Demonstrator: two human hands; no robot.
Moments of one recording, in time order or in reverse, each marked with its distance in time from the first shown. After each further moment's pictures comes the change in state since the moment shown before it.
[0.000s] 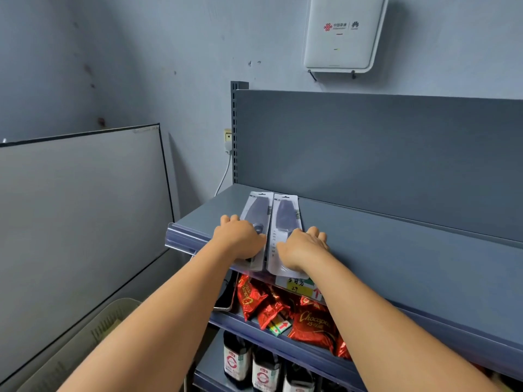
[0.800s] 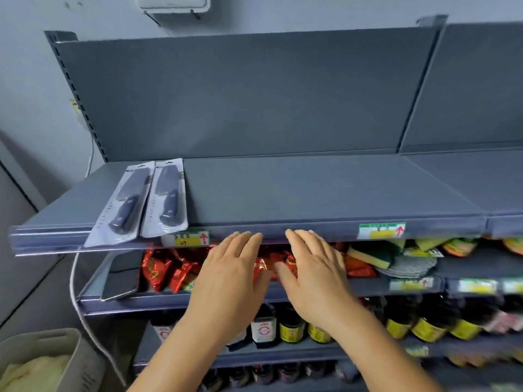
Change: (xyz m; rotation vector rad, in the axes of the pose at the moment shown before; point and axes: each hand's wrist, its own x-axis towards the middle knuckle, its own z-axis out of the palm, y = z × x) left_hand -0.163 0.113 0.091 -0.104 0.321 0.762; right_hand -0.170 0.187 0.029 0.139 0.318 0.018
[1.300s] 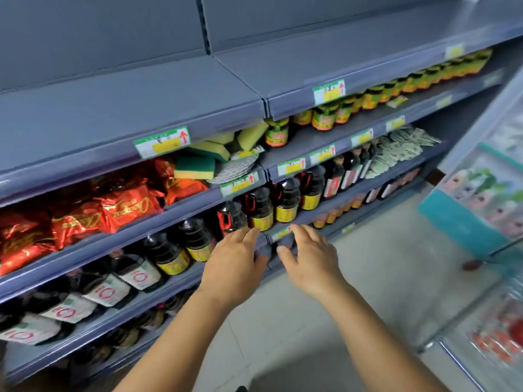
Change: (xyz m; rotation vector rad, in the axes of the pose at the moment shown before) left_hand -0.041 0.266 0.155 -0.244 -0.522 0.269; right_hand -0.194 0.265 -0.014 0.048 -0.029 0.636
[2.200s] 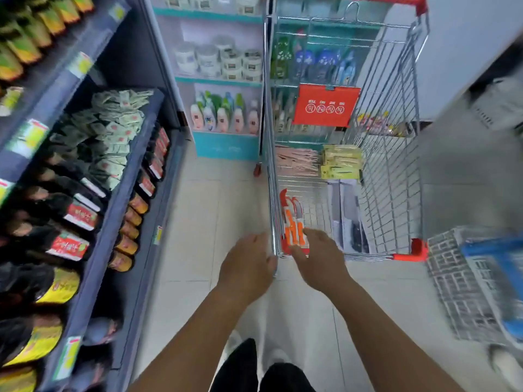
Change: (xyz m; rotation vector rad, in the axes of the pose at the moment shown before) left_hand 0.115 0.408 0.231 -0.006 -0.653 0.809; right_hand -0.123 0.405 -0.083 0.267 0.361 1.088
